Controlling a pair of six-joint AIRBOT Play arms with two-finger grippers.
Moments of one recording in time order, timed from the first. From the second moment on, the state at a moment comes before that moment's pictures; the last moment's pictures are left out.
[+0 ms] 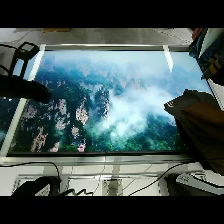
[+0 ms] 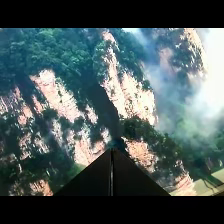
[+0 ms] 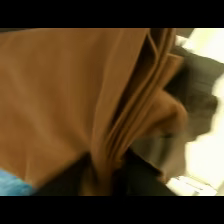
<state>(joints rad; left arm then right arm) -0.12 -1.03 1.46 1.46 -1.40 -1.20 -0.94 -1.30 1.74 -1.63 1.82 1.76</state>
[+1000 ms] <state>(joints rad) -0.12 -1.01 1.46 1.47 -1.40 -1.20 -0.30 -1.27 1.71 -1.17 1.70 1.71</state>
